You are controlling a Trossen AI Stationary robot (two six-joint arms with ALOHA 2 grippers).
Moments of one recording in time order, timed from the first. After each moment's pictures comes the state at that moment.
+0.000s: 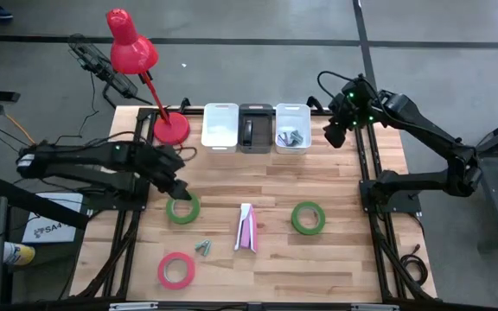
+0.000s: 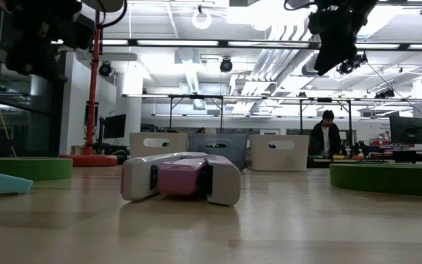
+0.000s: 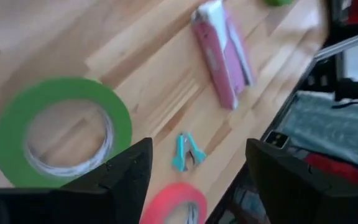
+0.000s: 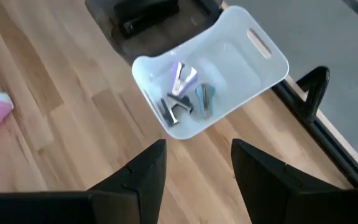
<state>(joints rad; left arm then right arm) 0.03 0.82 0.76 -0.82 0.31 -1.04 -0.74 1.12 1.20 -1.02 -0.12 -0.09</state>
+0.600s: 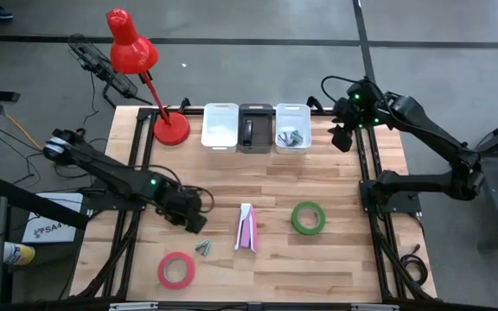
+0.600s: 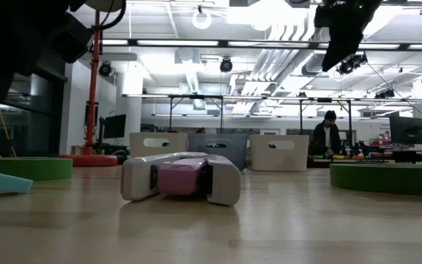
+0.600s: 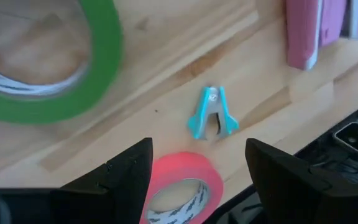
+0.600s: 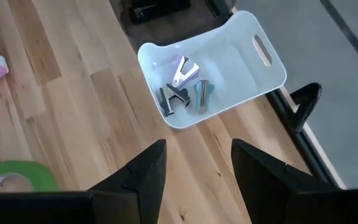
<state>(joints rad) -0.38 1.25 0.88 -0.76 0.16 -1.48 -0.74 1.08 1.20 -1.06 -0.12 -0.26</state>
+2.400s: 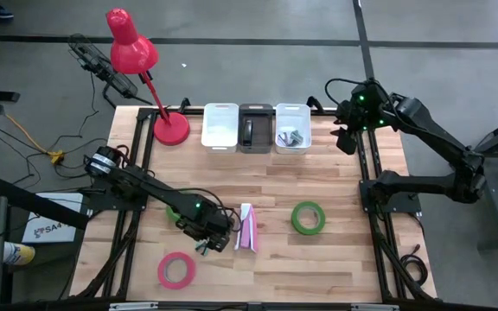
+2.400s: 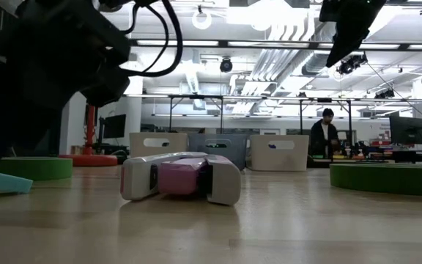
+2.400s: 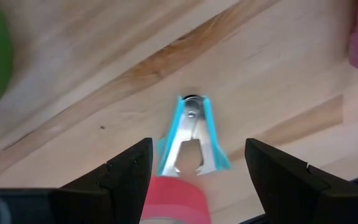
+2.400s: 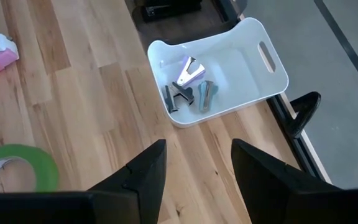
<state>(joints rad) -0.39 1.75 1.13 -0.76 0.29 -1.45 -0.74 1.04 1.20 -1.09 -0.15 -0.33</state>
